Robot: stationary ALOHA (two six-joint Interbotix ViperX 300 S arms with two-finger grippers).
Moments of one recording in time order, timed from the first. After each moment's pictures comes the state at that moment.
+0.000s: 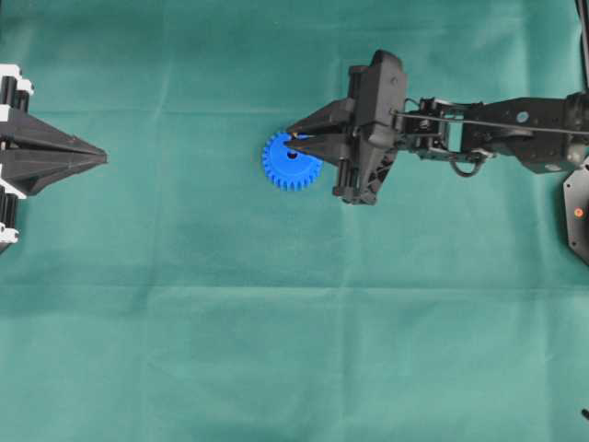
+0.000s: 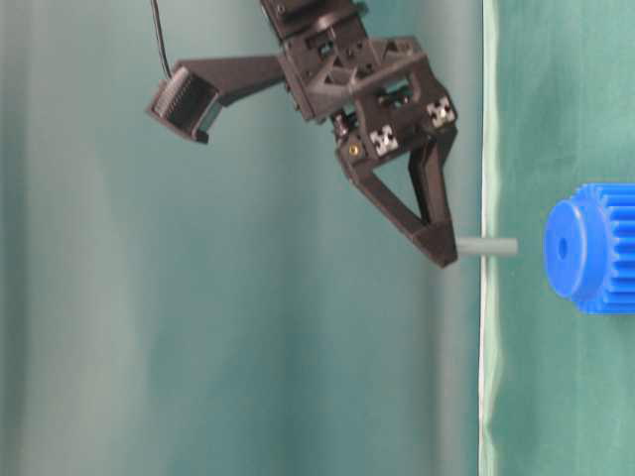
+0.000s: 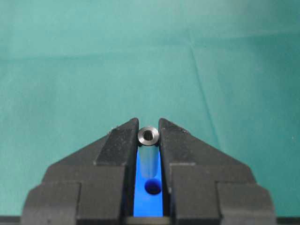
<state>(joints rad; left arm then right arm) 0.00 -0.97 1.18 0.01 -0.22 0.00 -0.14 0.05 0.75 0.00 -0.41 -0.02</state>
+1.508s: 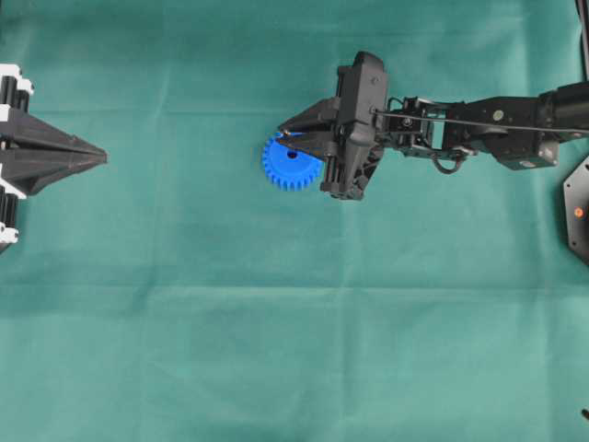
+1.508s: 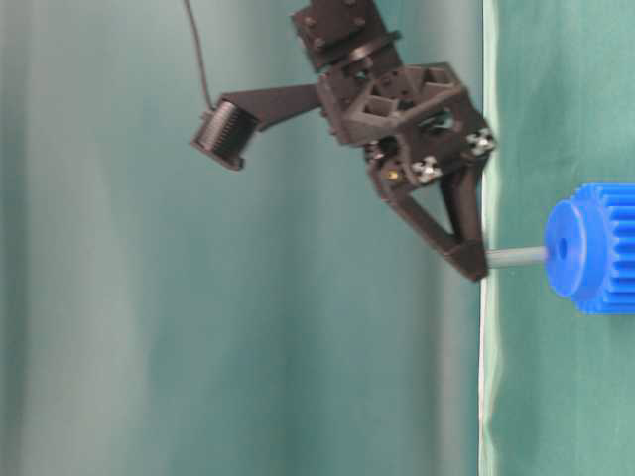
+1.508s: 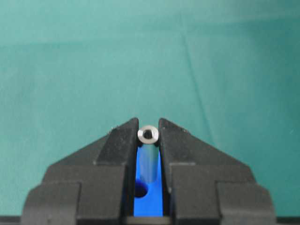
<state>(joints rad) 0.00 -0.97 1.18 0.01 -0.22 0.00 -0.16 0.11 0.72 0.00 -0.43 -0.05</state>
